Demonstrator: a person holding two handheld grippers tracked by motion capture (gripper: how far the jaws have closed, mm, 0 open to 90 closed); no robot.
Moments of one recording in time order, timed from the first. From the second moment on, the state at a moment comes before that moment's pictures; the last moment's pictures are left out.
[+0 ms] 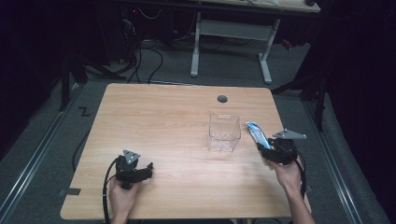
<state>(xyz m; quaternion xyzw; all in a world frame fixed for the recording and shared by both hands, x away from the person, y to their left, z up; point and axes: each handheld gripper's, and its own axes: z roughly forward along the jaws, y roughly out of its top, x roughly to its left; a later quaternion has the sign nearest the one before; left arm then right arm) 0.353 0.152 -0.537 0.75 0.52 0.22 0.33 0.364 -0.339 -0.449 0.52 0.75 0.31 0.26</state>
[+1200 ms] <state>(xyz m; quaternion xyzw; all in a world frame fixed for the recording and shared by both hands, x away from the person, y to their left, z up) 0.354 0.150 -0.537 0.77 0.51 0.21 0.34 0.452 -0.358 -0.474 0.59 0.75 0.23 0.21</state>
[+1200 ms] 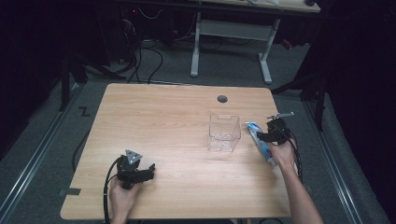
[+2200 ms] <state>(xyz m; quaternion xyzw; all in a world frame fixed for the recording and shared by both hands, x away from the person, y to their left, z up) 0.354 0.149 -0.537 0.77 0.51 0.21 0.33 0.487 -0.341 -0.502 0.59 0.77 0.18 0.17</state>
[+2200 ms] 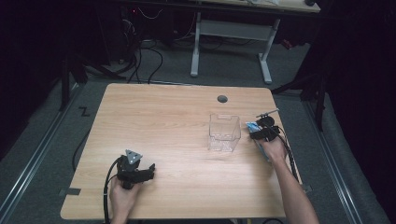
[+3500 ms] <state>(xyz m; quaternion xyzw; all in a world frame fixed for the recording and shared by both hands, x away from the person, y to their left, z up) 0.353 0.149 -0.537 0.77 0.51 0.21 0.34 0.472 -0.345 -0.463 0.56 0.80 0.18 0.13</state>
